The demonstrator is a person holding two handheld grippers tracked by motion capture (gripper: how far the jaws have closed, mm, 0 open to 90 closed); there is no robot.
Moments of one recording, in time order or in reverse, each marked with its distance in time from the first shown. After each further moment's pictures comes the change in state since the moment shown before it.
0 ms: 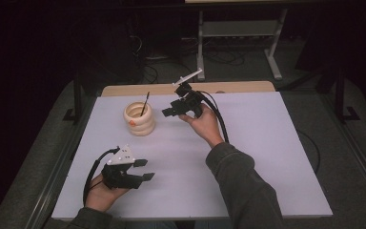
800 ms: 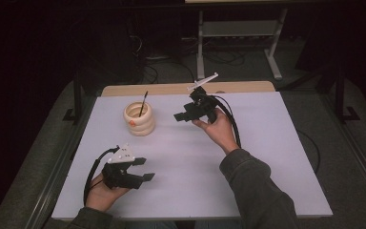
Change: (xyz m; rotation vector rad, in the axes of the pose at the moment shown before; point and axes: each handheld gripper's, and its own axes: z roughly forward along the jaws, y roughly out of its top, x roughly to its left) left arm 0.003 -0.001 0.002 0.007 0.003 -0.031; right arm -0.004 -0.028 -0.032 -0.009 -0.018 0.016
